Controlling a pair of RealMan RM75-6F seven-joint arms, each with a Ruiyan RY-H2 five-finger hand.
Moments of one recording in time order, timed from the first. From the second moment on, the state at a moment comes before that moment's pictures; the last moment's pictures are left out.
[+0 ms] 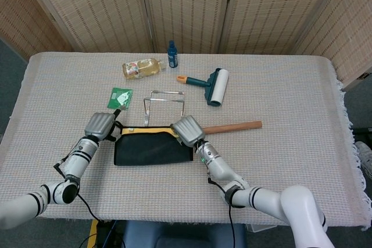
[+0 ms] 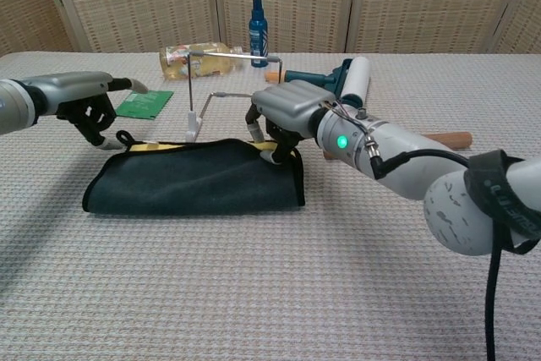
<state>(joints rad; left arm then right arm) -0.79 -1.51 -0.18 -1.20 0.98 0.78 0.22 1.01 -1.98 0.28 -0.91 -1.21 0.80 -0.36</state>
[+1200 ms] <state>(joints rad) -0.64 -1.35 -0.15 -1.40 1.10 0.98 0.15 0.96 -1.80 0.14 -1.02 -1.42 0.87 -0.20</state>
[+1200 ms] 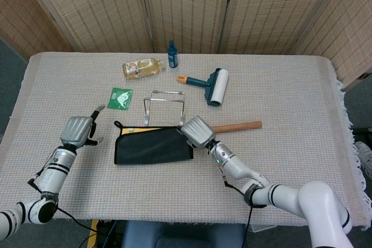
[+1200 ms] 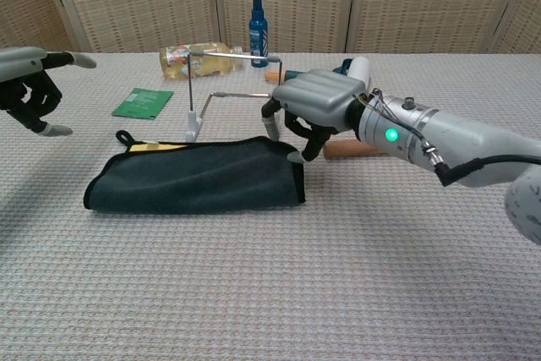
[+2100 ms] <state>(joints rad) -0.55 -1.26 -0.13 -1.52 1.20 1.08 0.12 0.95 -1.83 0.05 -0.89 -1.54 0.88 -0.12</state>
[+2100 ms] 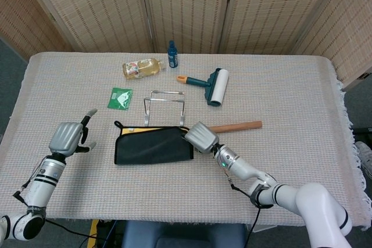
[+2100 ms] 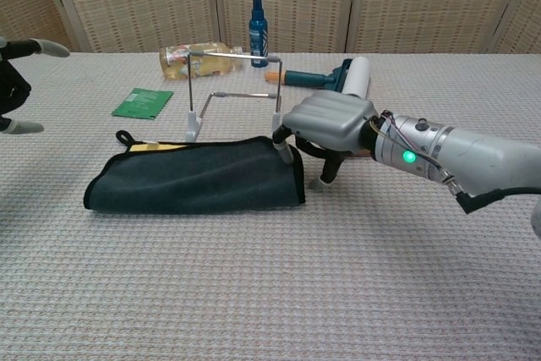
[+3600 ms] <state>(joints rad) -0.46 -1.23 -0.10 -1.54 1.29 1.16 0.09 0.90 -1.52 0.30 -1.46 -1.42 1.11 -0.32</state>
